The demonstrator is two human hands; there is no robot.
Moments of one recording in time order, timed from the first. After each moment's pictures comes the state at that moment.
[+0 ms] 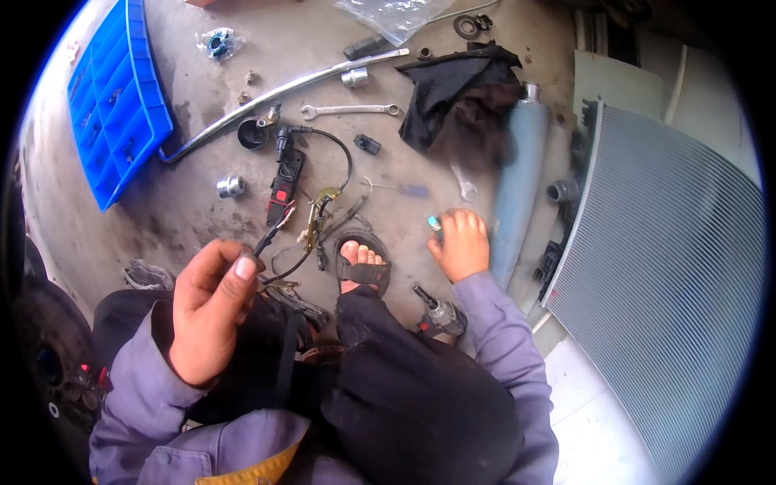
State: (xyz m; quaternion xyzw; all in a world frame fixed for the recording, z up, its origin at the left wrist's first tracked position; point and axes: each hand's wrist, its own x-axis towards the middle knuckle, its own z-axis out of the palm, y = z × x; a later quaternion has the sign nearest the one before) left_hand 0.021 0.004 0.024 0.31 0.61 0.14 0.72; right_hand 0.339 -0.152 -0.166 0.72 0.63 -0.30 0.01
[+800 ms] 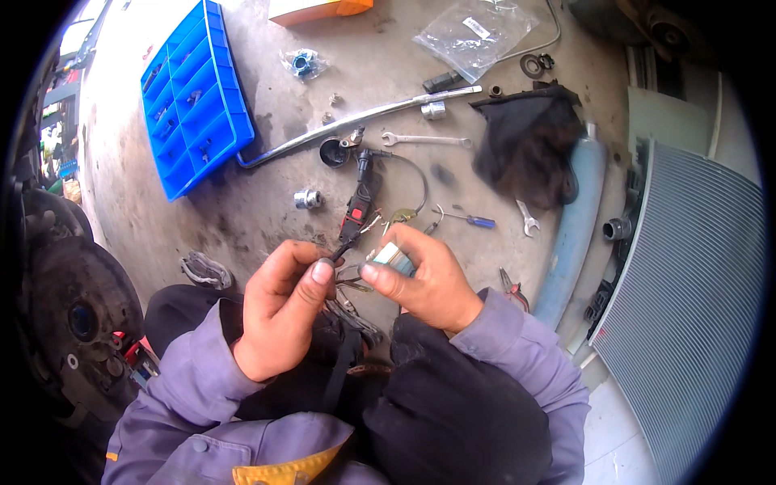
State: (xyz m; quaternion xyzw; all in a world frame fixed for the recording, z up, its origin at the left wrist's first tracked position) left_hand 0.023 -0.011 0.024 0.44 0.60 0.21 0.64; right_hand 0.218 -0.033 -0.054 0.48 0.28 -0.77 -0.31
